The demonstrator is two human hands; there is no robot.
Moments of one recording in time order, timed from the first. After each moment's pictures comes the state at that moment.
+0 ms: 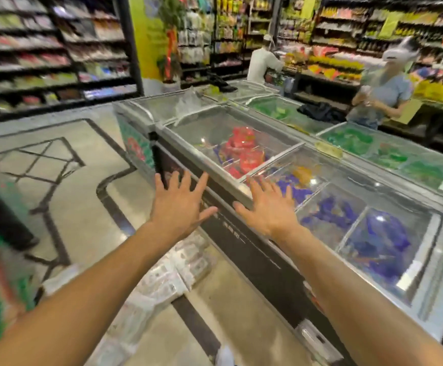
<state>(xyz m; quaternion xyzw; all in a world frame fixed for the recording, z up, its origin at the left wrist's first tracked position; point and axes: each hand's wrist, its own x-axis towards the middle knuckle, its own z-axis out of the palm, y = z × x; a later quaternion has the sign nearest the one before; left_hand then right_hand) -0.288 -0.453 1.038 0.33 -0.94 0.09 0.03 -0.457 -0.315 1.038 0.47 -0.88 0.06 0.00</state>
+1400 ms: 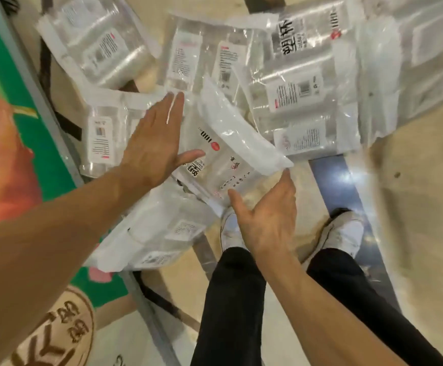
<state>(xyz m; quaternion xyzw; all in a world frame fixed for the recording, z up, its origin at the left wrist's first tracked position) -0.004 -0.891 0.098 0.45 -0.86 -0.17 -0.15 -0.165 -0.696 0.097 0.29 -0.88 0.14 -0.36</state>
